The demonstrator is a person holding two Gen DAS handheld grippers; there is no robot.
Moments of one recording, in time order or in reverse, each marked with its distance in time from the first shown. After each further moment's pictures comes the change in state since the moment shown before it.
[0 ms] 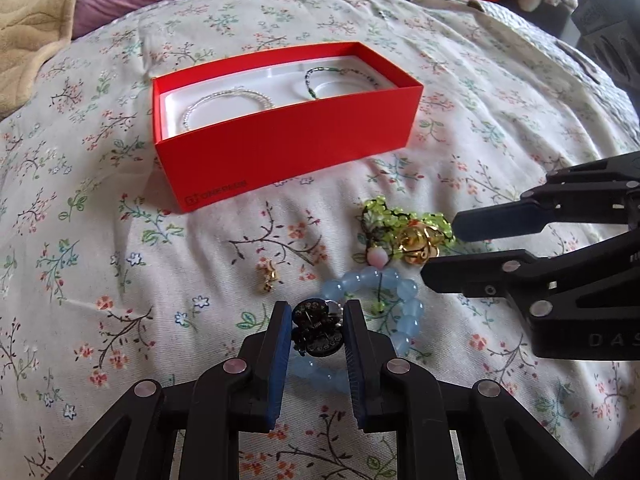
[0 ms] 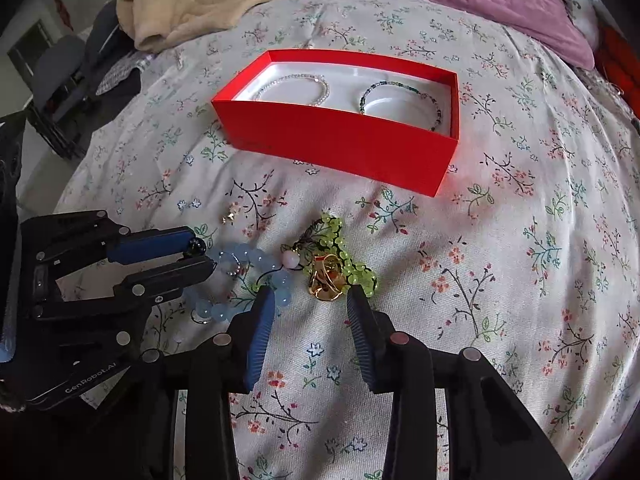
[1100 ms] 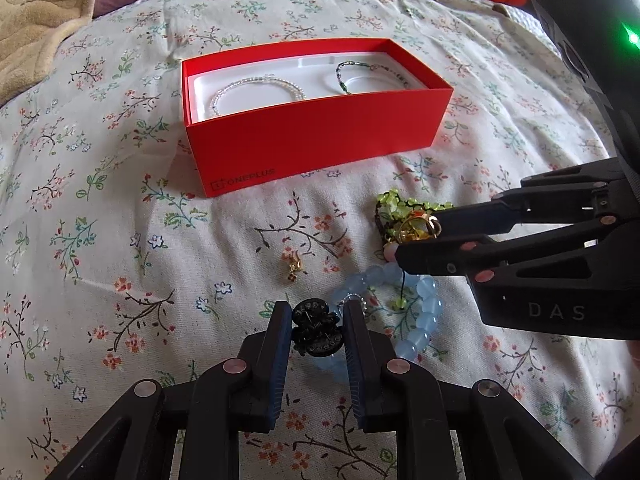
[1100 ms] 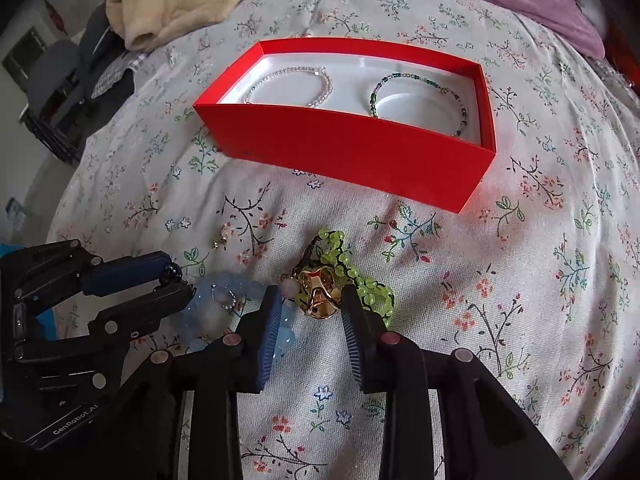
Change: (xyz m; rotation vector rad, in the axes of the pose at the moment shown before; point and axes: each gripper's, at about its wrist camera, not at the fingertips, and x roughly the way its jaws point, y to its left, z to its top) left arm 0.000 0.009 0.001 -0.062 0.031 0.024; right arm 0.023 -0.002 0.020 0.027 0.036 0.022
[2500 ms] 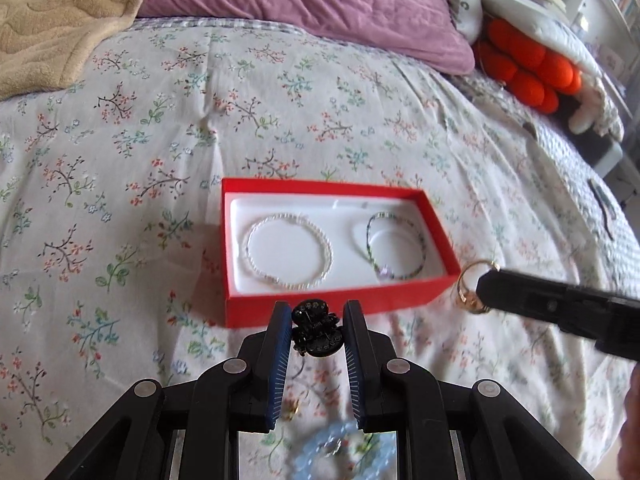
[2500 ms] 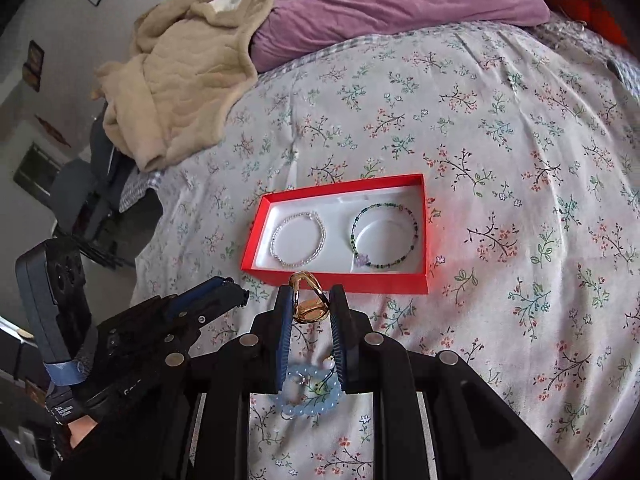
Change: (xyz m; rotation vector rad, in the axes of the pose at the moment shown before) left arm -0.023 0.042 0.086 -0.272 -0.101 -0.086; right arm -0.094 -0.042 0.050 0.300 -0.190 0.180
